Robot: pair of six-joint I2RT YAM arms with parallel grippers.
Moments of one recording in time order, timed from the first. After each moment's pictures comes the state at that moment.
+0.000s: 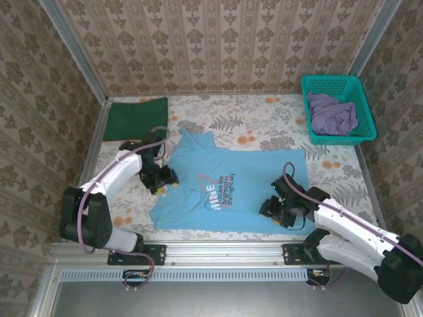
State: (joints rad) left arm -0.30 1.44 1.07 -1.06 0.30 -0.60; right arm 0.61 0.92 0.56 -0.81 -0.19 1.09
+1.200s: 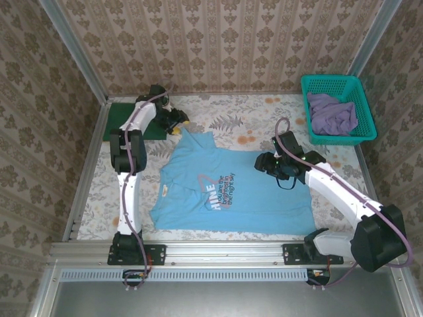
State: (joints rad) left arm -0.16 2.48 2.17 -0.92 0.53 -0.60; right arm 0.38 1.25 0.90 -0.65 -0.09 0.74
